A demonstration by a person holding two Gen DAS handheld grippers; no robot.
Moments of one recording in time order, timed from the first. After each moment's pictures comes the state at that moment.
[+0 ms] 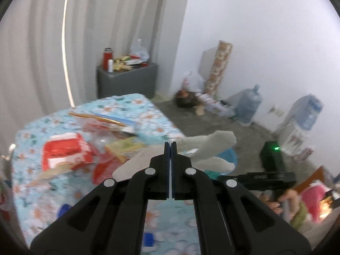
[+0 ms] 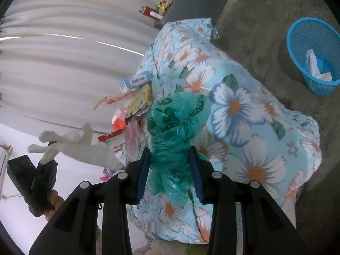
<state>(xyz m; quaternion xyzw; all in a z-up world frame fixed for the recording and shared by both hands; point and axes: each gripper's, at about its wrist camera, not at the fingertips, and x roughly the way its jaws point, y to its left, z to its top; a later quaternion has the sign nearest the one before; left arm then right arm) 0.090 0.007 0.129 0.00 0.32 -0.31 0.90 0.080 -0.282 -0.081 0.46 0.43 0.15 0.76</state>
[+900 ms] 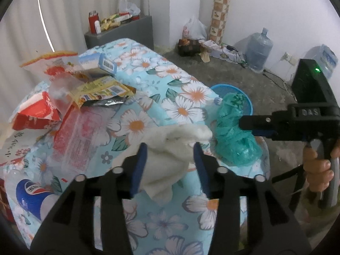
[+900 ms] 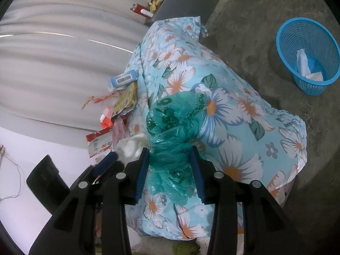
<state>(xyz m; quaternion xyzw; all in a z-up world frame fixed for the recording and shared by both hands) 0.091 -0.067 -0.002 0.13 0.43 -0.28 0.85 0.085 -0.291 -0.094 0.45 0.45 0.13 0.76</state>
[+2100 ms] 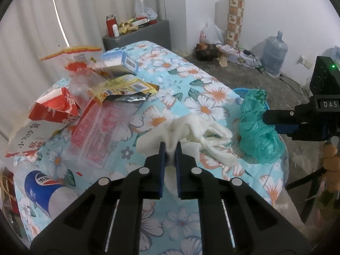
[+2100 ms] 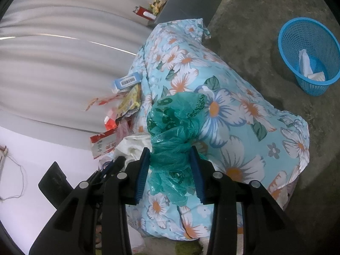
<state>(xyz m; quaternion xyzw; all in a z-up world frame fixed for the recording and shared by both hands) 0.088 -0.056 -0.007 0.15 0.41 -0.22 0.87 0.079 -0.293 -0.090 0.45 0.44 0.14 0.76</state>
